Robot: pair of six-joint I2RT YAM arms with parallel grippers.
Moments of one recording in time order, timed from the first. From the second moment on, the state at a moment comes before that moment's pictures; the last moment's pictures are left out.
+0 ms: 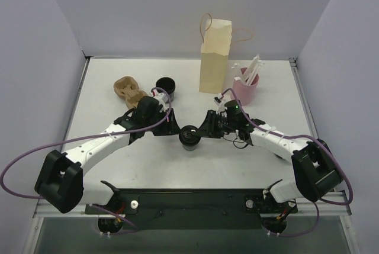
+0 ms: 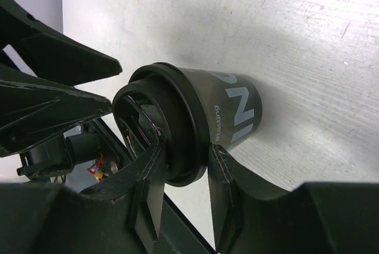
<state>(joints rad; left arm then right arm) -0.59 1.35 0.86 -0.30 0.23 -0.60 0.54 1.41 0.71 0.01 -0.47 0.68</state>
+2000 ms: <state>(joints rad) -0.69 1.44 0.88 -0.15 0.13 -0.54 0.43 1.40 0.83 -0.16 -0.59 0.59</state>
